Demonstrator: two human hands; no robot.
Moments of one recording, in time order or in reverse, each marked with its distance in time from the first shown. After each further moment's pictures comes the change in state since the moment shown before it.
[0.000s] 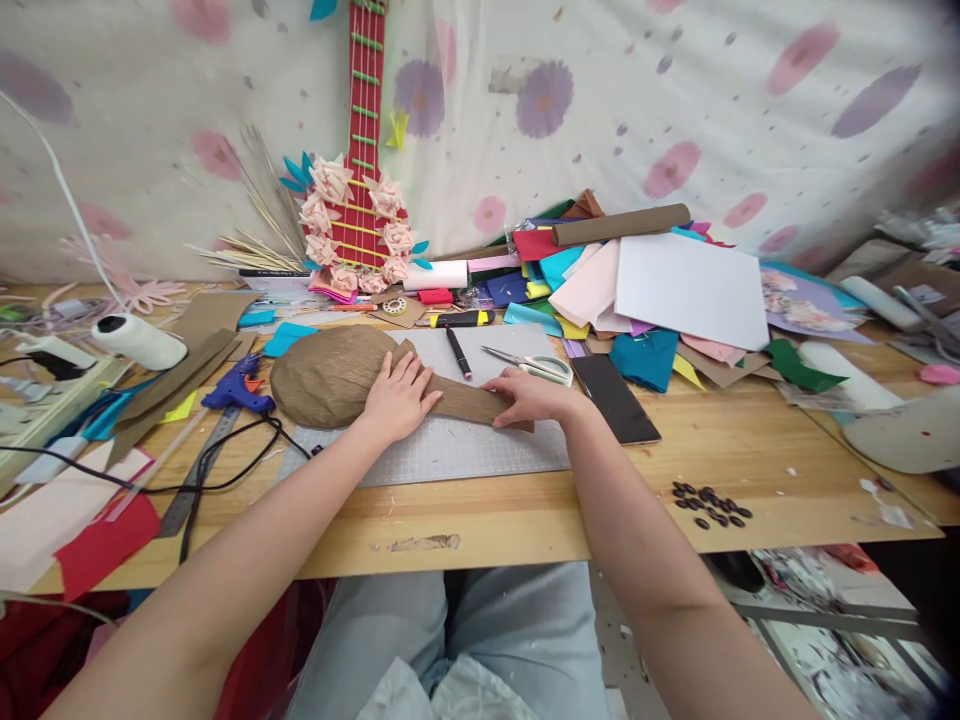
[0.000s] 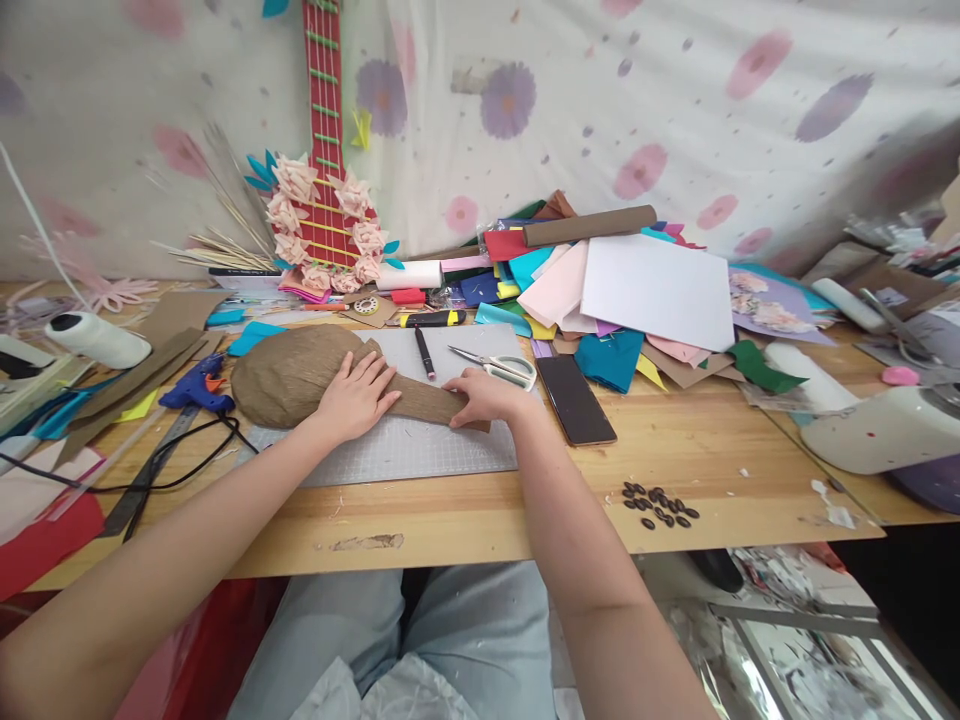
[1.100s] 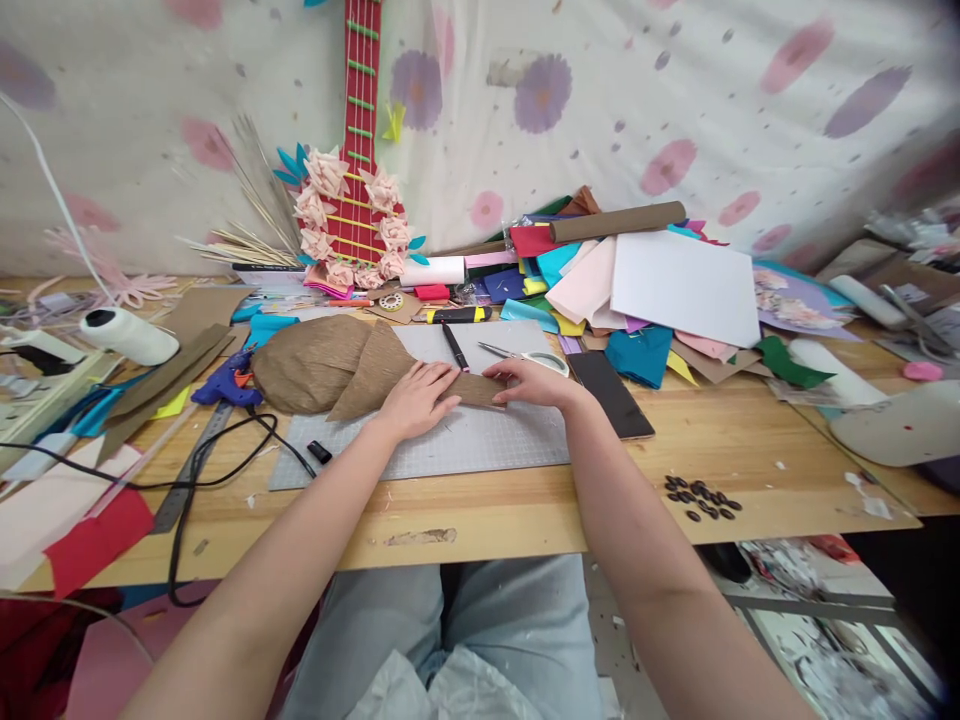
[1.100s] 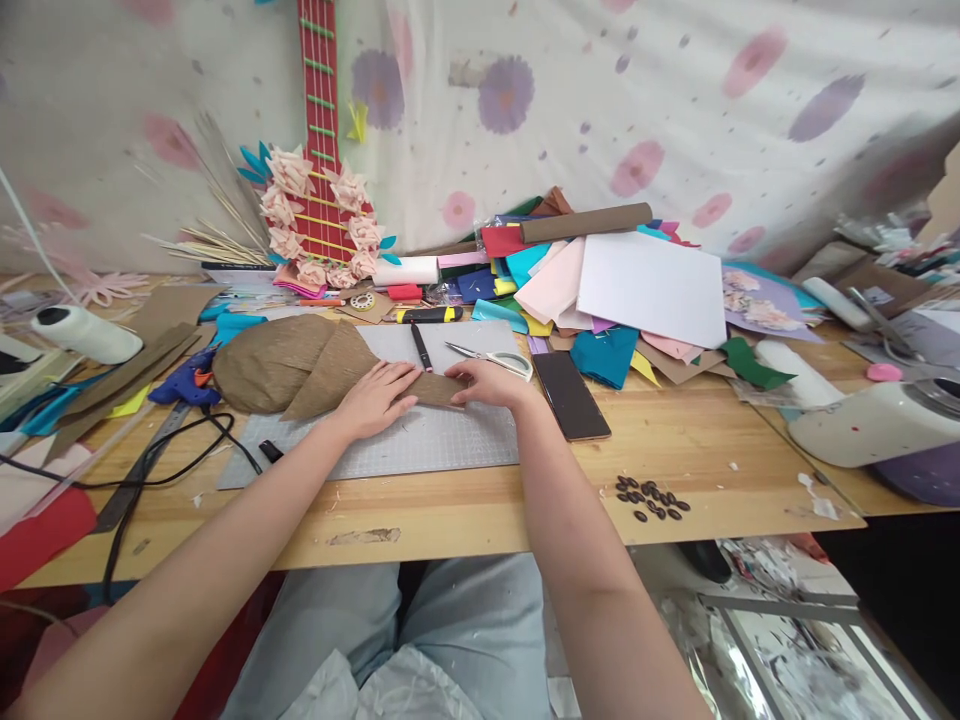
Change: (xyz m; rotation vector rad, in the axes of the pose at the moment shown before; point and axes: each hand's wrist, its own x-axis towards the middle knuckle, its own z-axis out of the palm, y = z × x) left_hand 0.010 0.013 0.011 -0.324 0.052 0.198; right_hand 0.001 0.012 -0.004 0.266 0.147 -0.013
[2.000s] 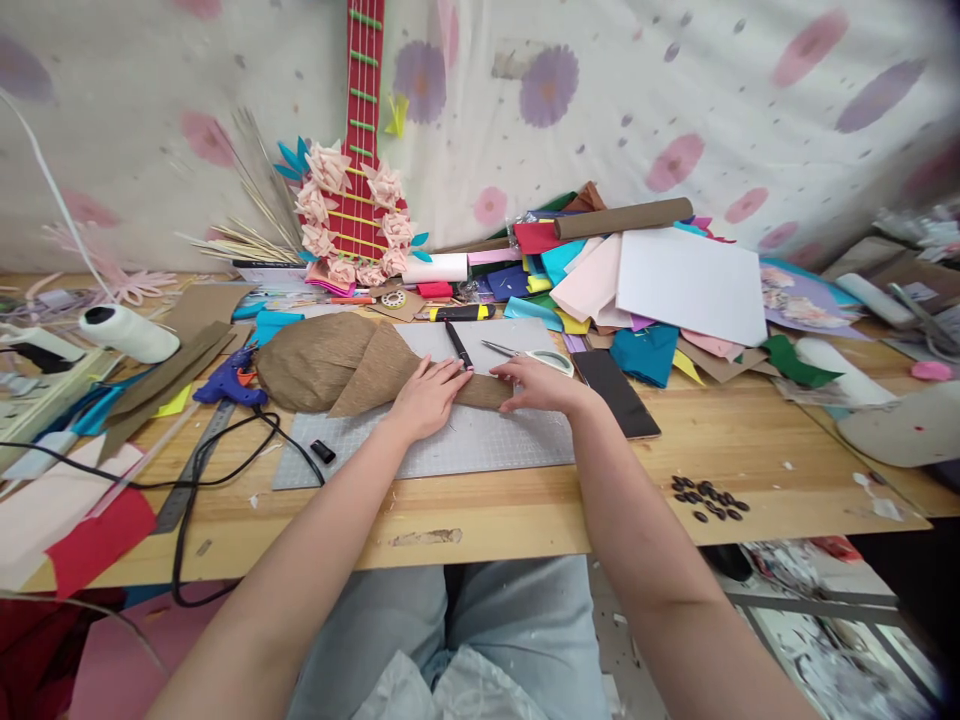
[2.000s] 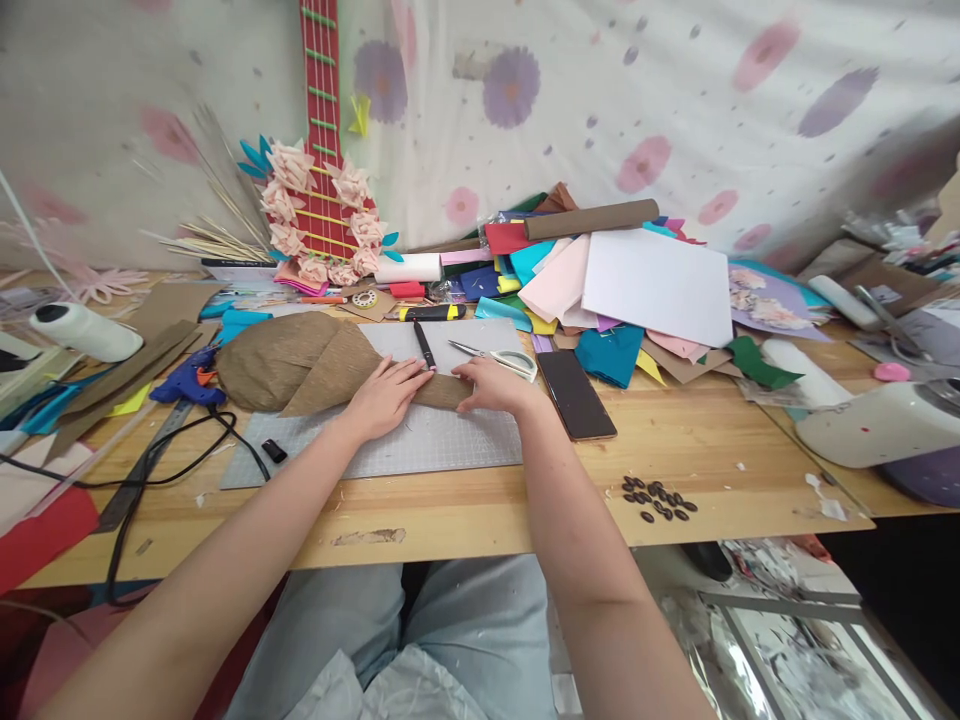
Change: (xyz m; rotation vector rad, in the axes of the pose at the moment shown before) left_hand 0.003 0.010 0.001 0.060 -0.002 0.032; right_hand -0.004 -0.009 0.003 -0.303 0.009 -0.011
